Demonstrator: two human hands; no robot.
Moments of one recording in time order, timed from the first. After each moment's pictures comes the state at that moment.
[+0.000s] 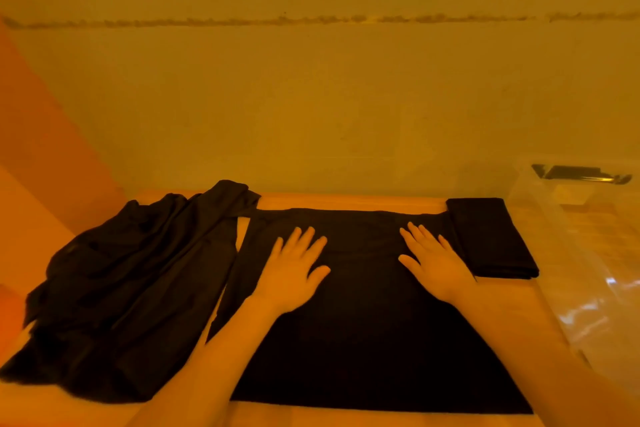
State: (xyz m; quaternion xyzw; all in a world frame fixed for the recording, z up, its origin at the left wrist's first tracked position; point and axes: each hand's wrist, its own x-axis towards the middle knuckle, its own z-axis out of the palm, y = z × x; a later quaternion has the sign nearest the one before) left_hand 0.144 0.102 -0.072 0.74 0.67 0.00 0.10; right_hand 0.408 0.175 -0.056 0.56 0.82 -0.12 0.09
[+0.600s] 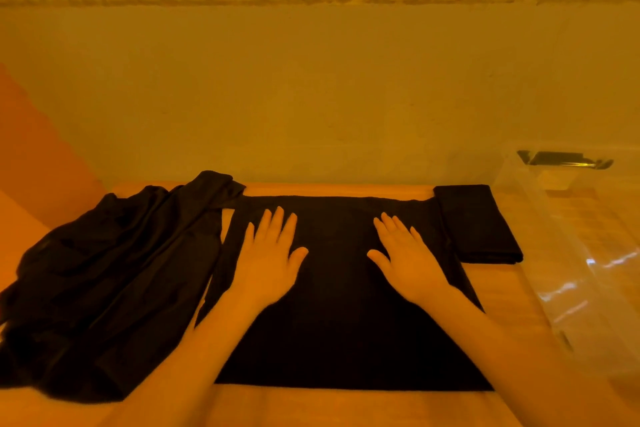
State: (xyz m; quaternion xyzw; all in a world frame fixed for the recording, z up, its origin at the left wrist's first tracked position) left_hand 0.144 0.093 -0.059 0.69 0.72 0.02 0.05; right_hand 0.380 0.145 -0.046 0.54 0.83 -0.13 0.01
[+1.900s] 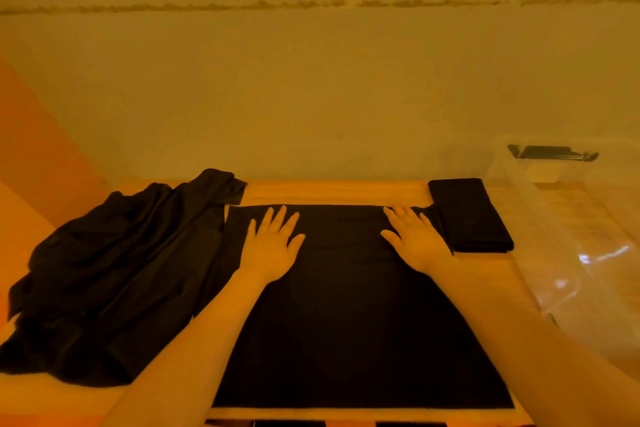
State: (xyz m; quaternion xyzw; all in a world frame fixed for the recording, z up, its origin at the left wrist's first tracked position) left_hand 0.138 0.113 -0.075 0.68 0.73 -0.01 0.09; right_hand 0.403 0.179 -0.063 0.56 0.82 -0.11 0.05
